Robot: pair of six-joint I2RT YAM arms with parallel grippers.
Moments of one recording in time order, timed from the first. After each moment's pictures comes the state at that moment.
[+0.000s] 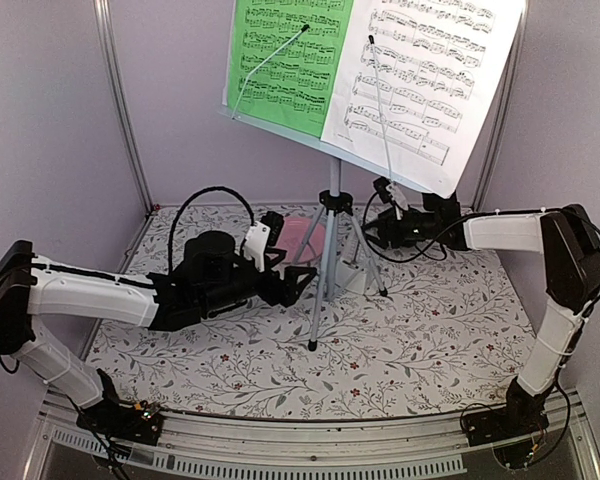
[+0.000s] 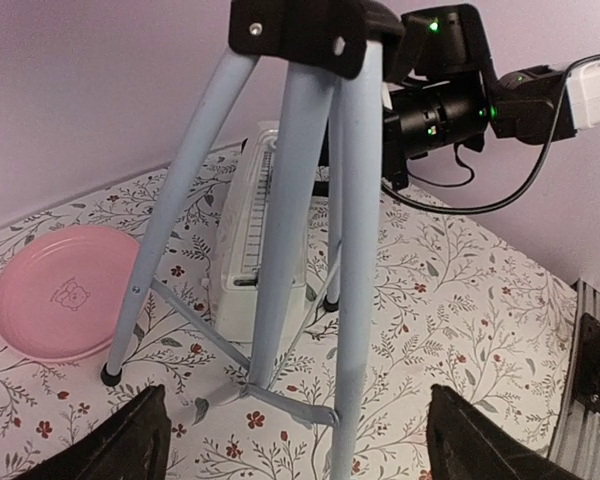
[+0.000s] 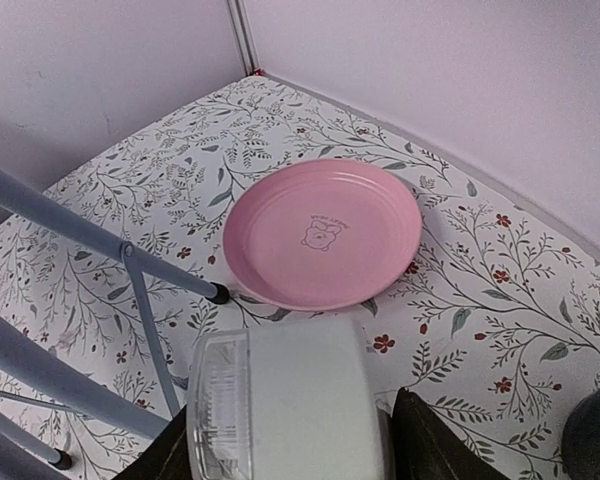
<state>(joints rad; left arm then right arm) -0.97 1.48 0.79 0.47 -0.12 -0.22 0.39 1.81 1.17 0.17 -0.56 -0.12</state>
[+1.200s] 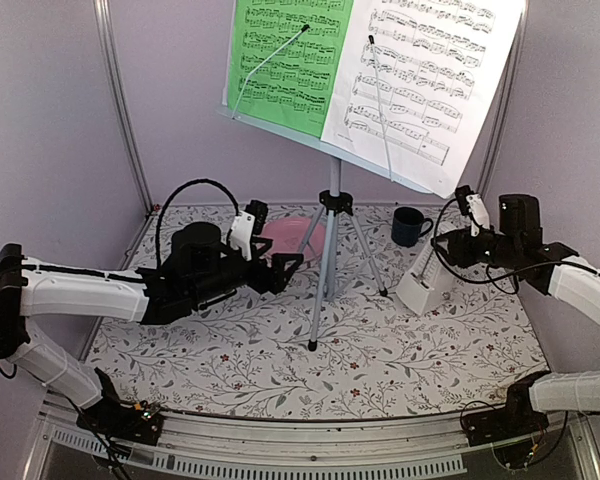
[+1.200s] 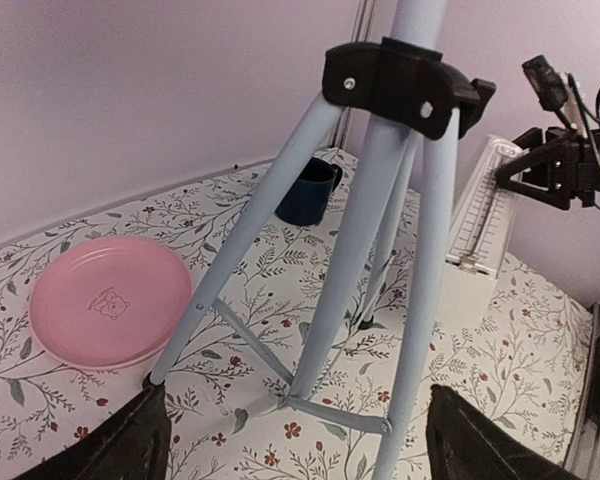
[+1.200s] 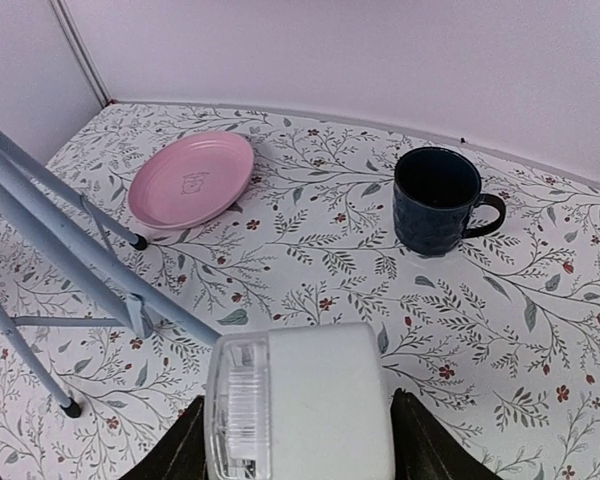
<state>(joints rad) -0.90 1.43 0.77 0.47 -0.12 -0.21 0.27 1.08 0.79 -0.19 -0.21 0.03</state>
